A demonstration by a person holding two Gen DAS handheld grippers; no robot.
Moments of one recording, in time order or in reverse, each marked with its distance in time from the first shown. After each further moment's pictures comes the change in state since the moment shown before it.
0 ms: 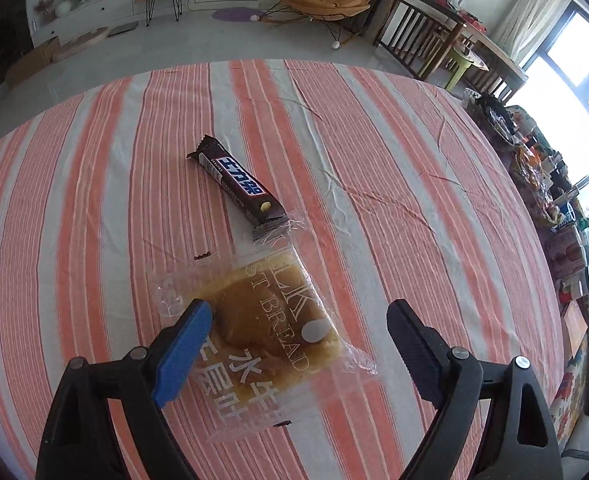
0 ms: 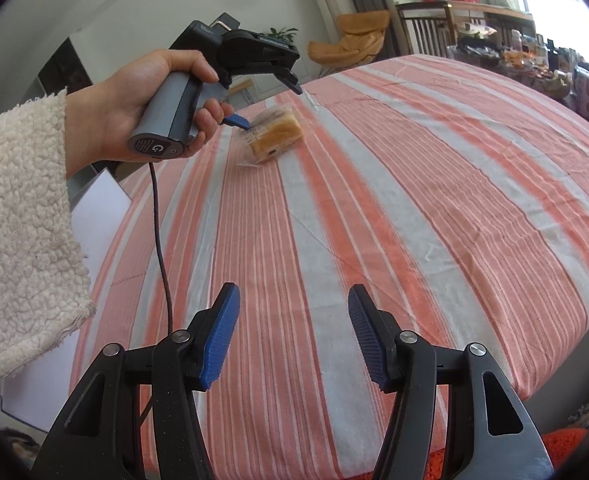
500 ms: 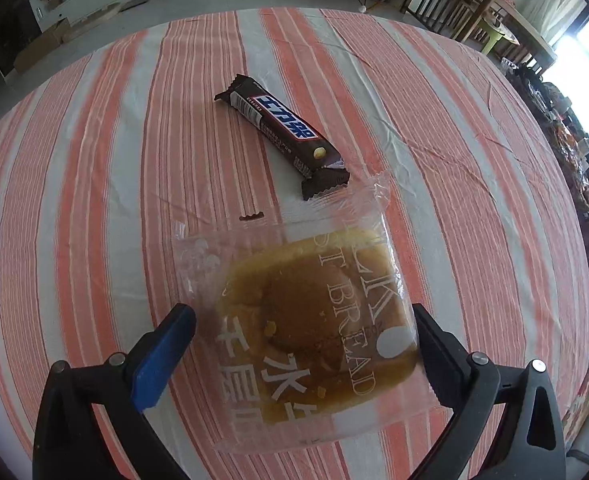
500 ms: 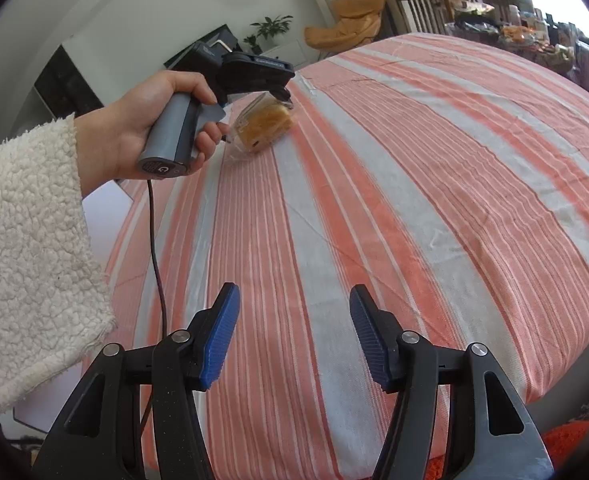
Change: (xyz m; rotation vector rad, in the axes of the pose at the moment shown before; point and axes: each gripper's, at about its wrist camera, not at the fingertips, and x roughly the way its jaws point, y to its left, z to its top) left arm 0.037 0.025 -0.011 -0.022 0.151 0.077; right arm 0.009 -0.009 0.000 0.053 0.053 0.031
